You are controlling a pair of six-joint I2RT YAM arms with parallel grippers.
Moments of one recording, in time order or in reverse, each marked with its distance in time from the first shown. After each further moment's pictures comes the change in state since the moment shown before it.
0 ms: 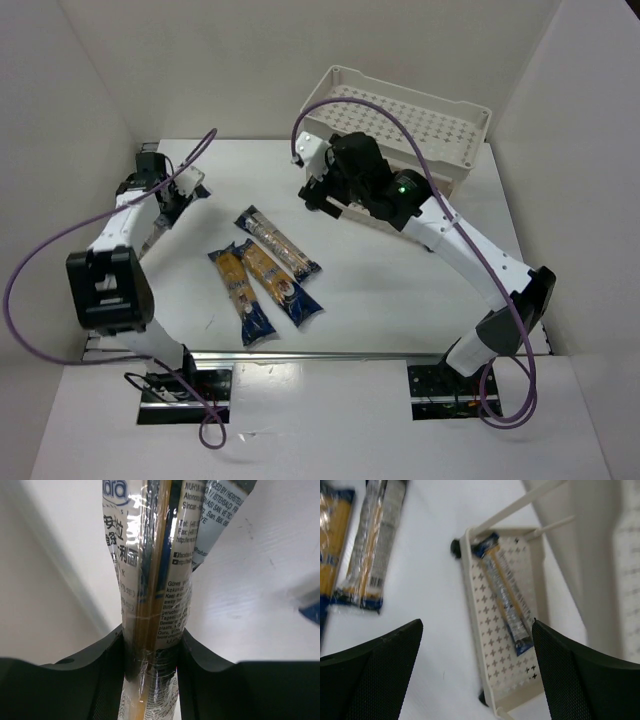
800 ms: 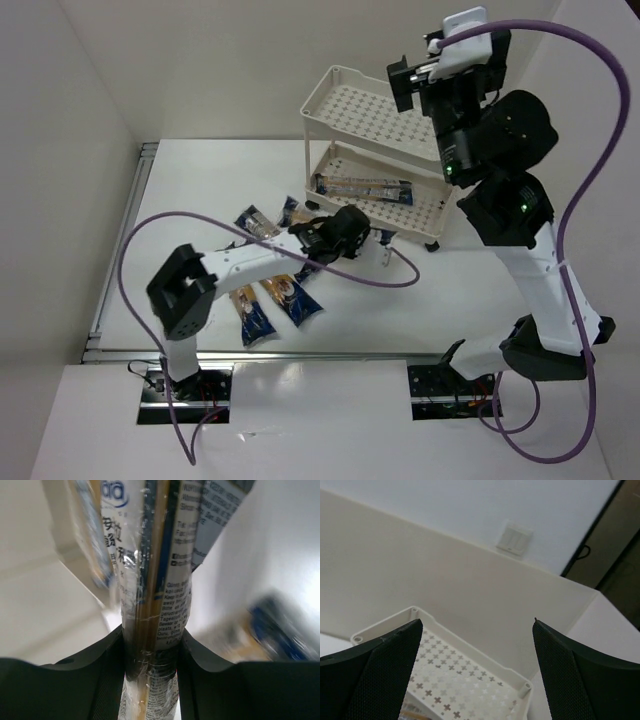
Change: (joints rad) left arm -1.124 0.010 0.045 0.228 -0.292 0.352; right arm 0.008 -0.166 0.422 0.416 0.420 -0.090
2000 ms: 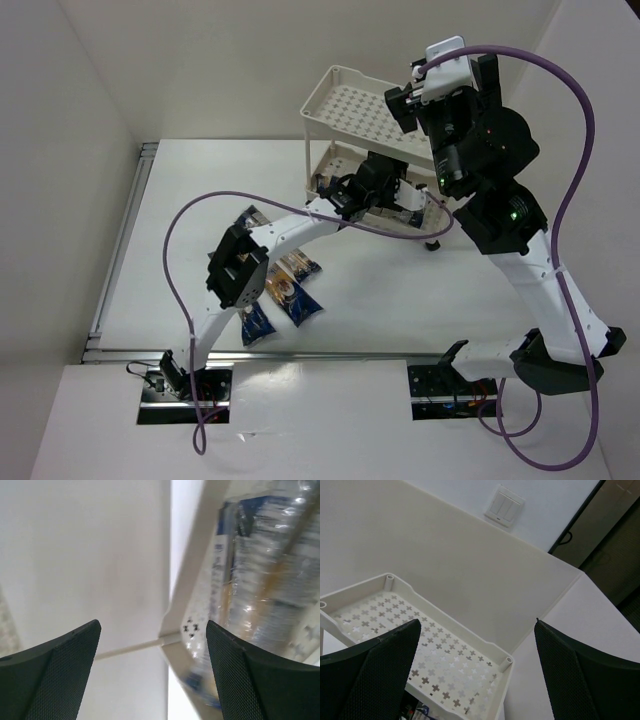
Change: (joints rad) left arm 0.099 0.575 0.747 0.274 0.135 0.174; right arm -0.053 -0.109 -0.222 0.046 0.037 -0.060
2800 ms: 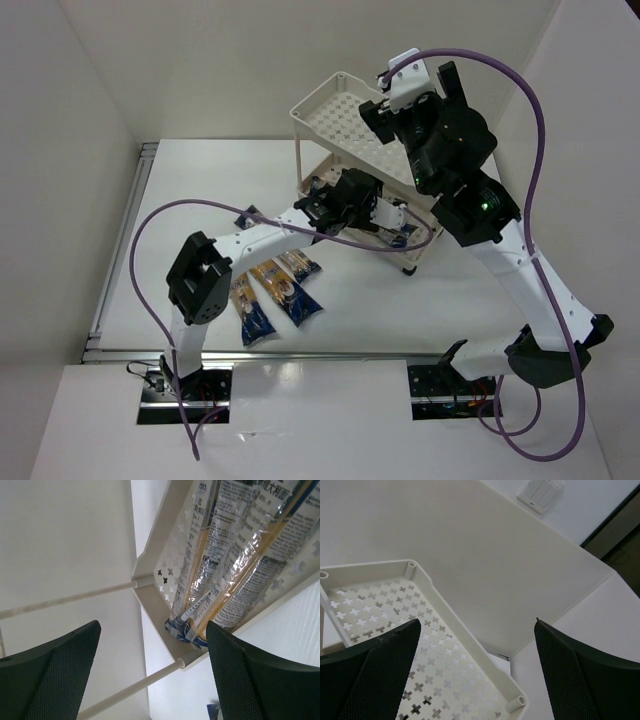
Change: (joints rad) left arm -0.016 -0.361 -0.431 -0.097 -0.055 -0.065; right arm -0.006 0.040 -0.061 -0.017 -0.045 0.034
